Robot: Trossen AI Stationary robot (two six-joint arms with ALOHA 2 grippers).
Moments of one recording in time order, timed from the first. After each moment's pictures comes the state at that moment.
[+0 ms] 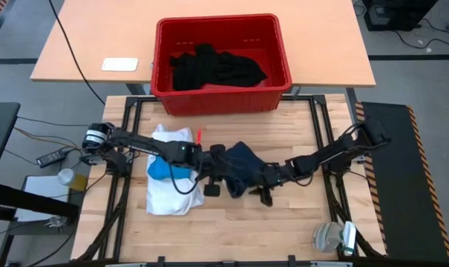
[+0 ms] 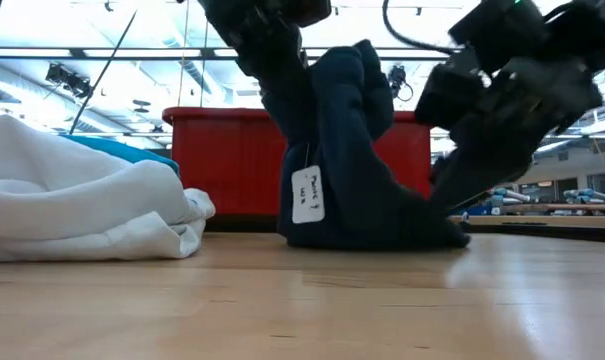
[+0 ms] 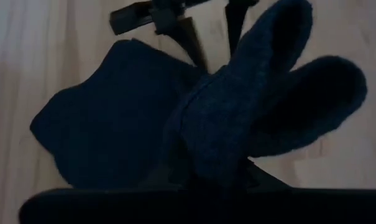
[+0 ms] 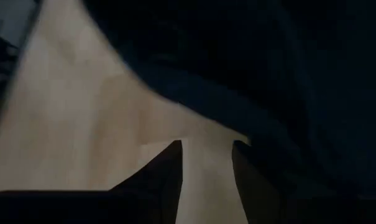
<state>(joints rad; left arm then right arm) -0.13 1.70 1.30 -0.44 -0.06 0.03 0.25 1.56 0.54 0.32 -0.02 0.47</state>
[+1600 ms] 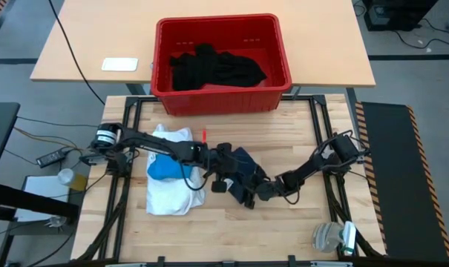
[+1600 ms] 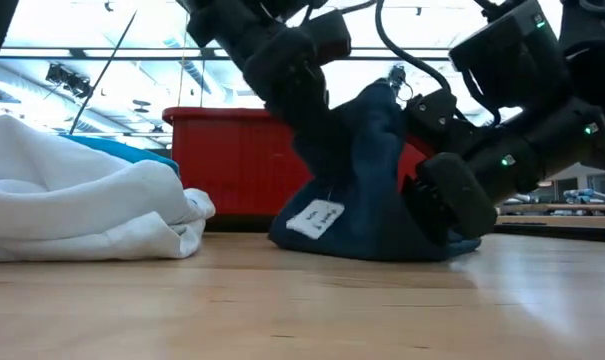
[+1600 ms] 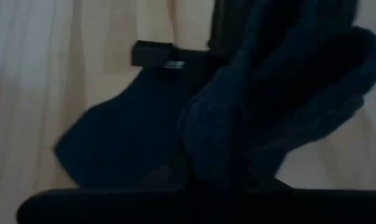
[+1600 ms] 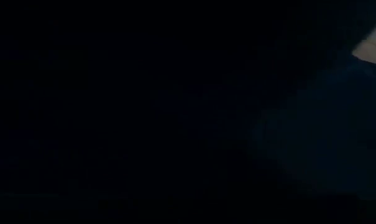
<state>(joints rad) -0.07 1.80 1.25 -0.24 -0.04 0.10 0.37 1.96 0.62 0.72 0.52 0.34</state>
